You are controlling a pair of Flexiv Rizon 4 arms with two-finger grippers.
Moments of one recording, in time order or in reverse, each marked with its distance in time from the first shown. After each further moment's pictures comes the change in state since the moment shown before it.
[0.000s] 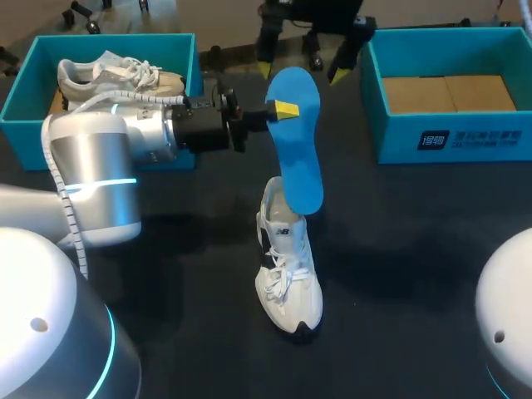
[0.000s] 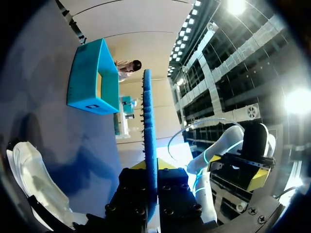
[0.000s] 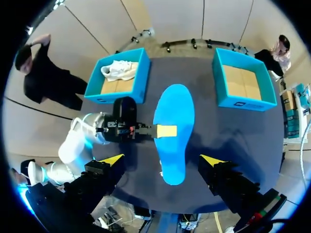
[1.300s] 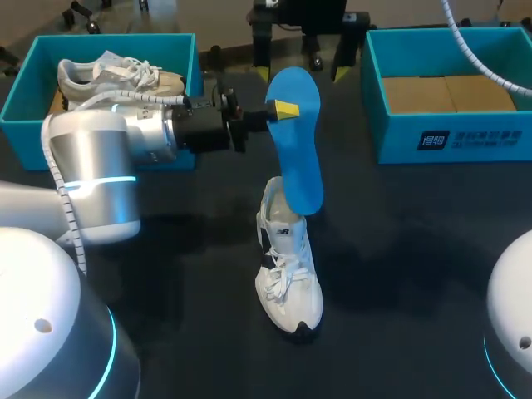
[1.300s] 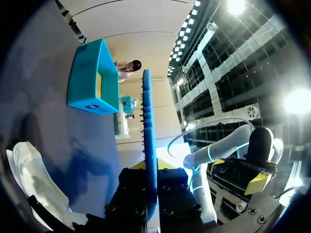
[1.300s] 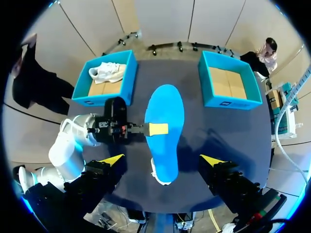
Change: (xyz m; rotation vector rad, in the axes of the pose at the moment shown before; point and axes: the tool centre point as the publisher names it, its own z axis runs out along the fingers) left arm 0.000 0.000 0.000 0.001 -0.001 0.000; right arm -0.002 -0.009 -0.008 -0.028 -0.126 0.029
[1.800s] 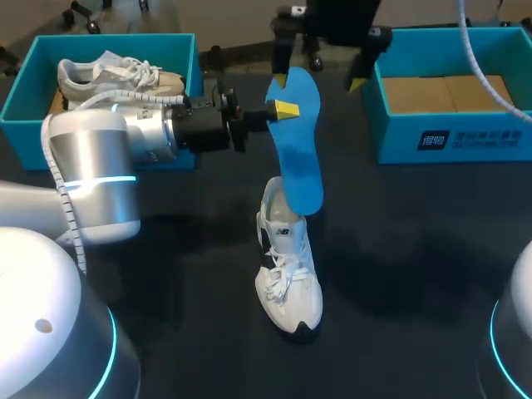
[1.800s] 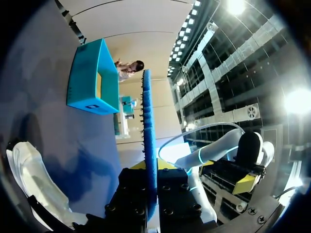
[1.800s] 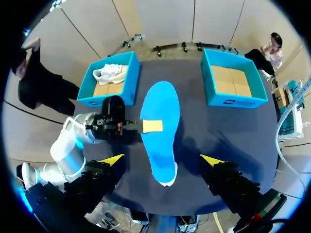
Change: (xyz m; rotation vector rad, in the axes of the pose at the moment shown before) left arm 0.000 0.000 0.000 0.000 0.000 0.000; right arm -0.020 -0.005 0.008 -0.027 0.089 0.006
